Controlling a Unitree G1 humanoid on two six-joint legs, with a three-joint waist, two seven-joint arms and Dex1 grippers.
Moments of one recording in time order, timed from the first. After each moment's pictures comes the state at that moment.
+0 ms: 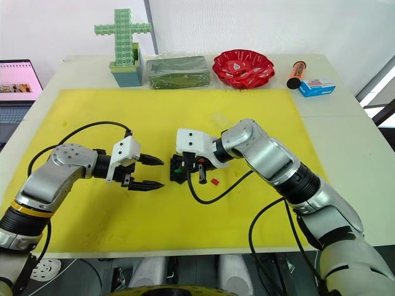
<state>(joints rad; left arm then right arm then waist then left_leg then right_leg) -0.43 0.78 -0.20 -0.13 -0.35 0.44 -1.22 -0.87 -0.61 0.57 -0.22 0.21 0.82 1.11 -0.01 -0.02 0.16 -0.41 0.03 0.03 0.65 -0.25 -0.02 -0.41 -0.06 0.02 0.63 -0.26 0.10</state>
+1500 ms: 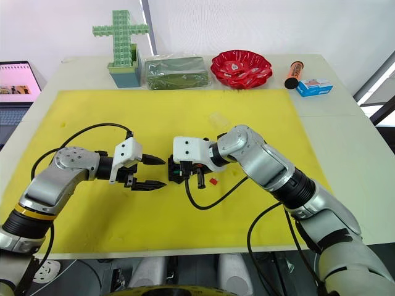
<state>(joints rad) -0.41 0.76 -0.20 -0.14 -0.34 0.43 -1.17 -0.84 -0.59 0.62 -0.23 0.10 0.76 1.09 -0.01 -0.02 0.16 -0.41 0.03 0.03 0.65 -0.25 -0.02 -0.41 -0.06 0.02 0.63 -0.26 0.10</state>
